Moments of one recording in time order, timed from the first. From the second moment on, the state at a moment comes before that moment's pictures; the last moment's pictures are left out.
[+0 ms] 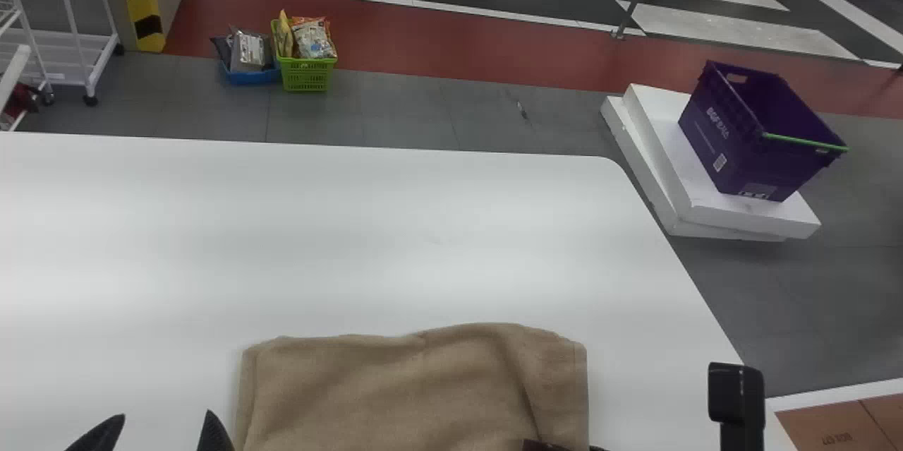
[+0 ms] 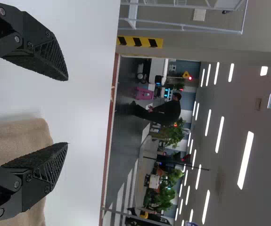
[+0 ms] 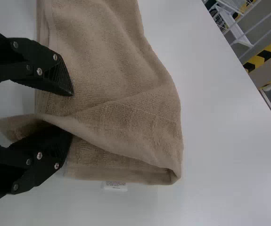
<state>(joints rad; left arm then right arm) 0.81 0.39 -0.45 -2.15 0.08 -0.25 0.42 0.60 0.00 -0.50 -2.43 -0.39 1.30 0.49</state>
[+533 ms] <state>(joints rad) 0.82 0.39 -0.45 -2.16 0.08 -0.26 0.42 0.55 0.00 -0.63 -2.55 -0.55 1.56 0.40</state>
